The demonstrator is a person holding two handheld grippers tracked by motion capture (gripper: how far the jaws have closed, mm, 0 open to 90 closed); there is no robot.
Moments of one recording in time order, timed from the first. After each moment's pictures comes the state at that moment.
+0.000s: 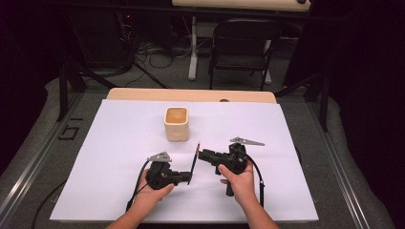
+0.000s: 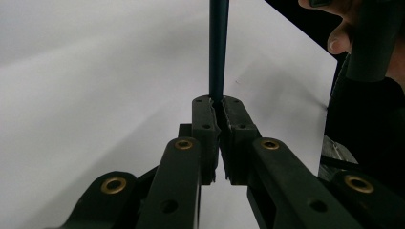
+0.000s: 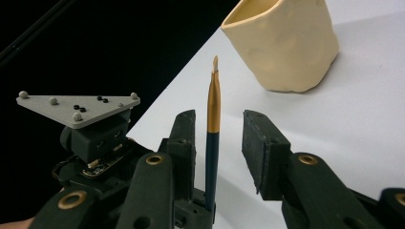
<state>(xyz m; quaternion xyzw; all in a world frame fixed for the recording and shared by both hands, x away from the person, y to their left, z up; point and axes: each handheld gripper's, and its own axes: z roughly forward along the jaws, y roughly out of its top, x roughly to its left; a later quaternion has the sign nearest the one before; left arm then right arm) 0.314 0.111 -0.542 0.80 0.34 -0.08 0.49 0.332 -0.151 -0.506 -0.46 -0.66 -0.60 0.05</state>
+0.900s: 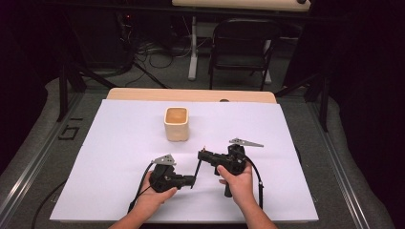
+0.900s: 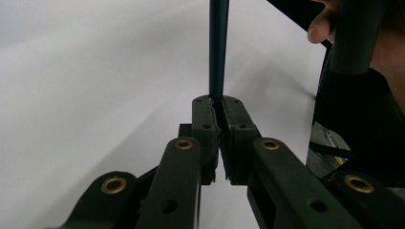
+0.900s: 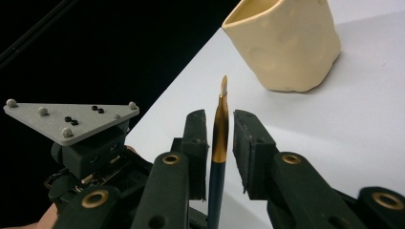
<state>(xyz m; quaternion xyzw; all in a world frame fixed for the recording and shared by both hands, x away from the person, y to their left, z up) 0.308 0.101 -0.543 0.81 0.32 -0.09 0.48 0.330 -0.147 -0.508 -0.46 -0.65 -0.60 0.05</state>
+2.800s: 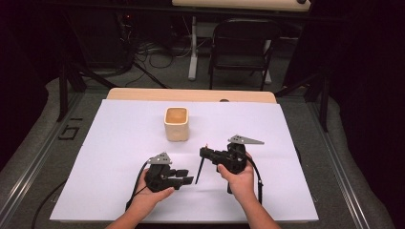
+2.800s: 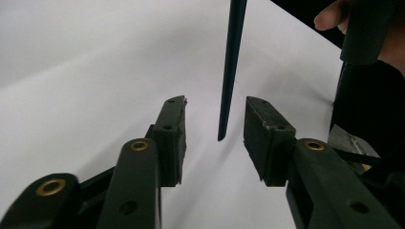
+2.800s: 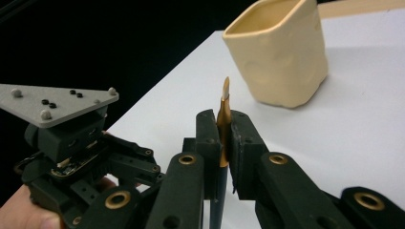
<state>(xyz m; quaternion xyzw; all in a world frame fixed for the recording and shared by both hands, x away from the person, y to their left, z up) 0.305 0.112 -0.532 0.81 0.33 -0.03 0.48 0.331 -0.147 -0.495 -0.43 -0.69 -0.59 -0.01</state>
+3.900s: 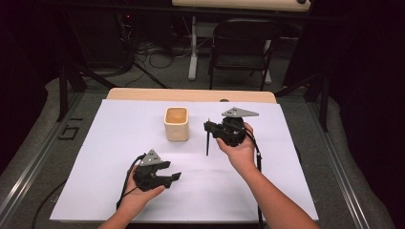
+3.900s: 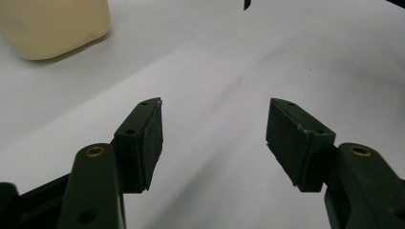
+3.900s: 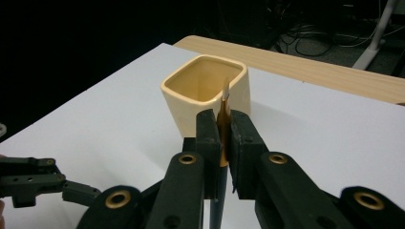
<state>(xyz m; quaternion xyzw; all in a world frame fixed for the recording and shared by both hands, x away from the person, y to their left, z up) 0.305 0.139 -0.526 0.83 0.35 0.08 0.43 0.386 -0.140 -0.443 -0.40 -0.74 -0.52 -0.15</state>
